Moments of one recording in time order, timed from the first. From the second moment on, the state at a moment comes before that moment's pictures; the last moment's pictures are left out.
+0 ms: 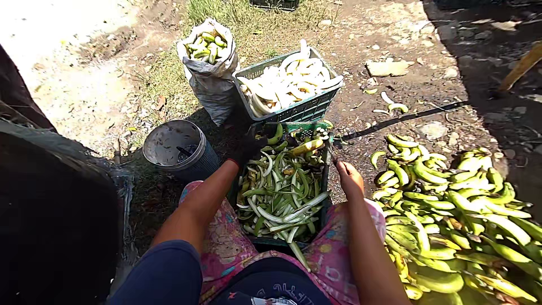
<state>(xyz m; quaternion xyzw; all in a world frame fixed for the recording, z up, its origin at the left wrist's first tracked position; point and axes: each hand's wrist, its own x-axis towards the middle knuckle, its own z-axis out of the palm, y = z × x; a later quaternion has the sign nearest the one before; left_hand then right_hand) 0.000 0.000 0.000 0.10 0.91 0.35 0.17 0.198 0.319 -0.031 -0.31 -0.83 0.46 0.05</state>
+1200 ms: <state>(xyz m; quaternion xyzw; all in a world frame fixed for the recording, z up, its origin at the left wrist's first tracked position) 0.050 -0.001 -0.035 0.37 0.91 0.09 0.18 0.528 0.331 -0.209 -0.67 -0.59 0.44 0.03</state>
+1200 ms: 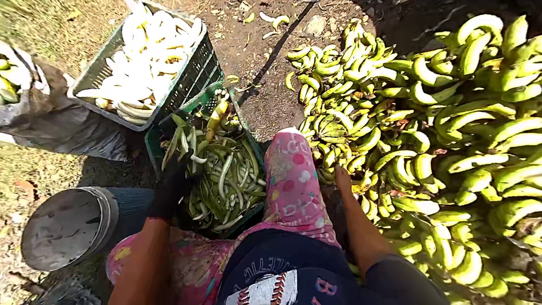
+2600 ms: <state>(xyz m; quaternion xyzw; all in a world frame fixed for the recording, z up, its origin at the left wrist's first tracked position) 0.144 0.038 0.012 0.04 0.37 0.85 0.38 0.335 0.366 0.021 -0.46 -0.71 0.44 0.29</state>
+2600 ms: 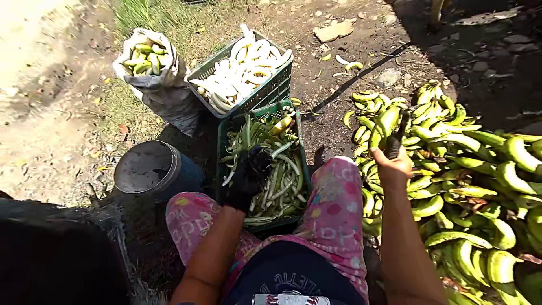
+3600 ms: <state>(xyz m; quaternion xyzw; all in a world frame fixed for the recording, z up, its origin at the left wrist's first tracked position) 0.147 -0.061 0.021 0.10 0.63 0.76 0.12 0.272 0.135 -0.050 -0.20 -0.78 0.55 -0.23</state>
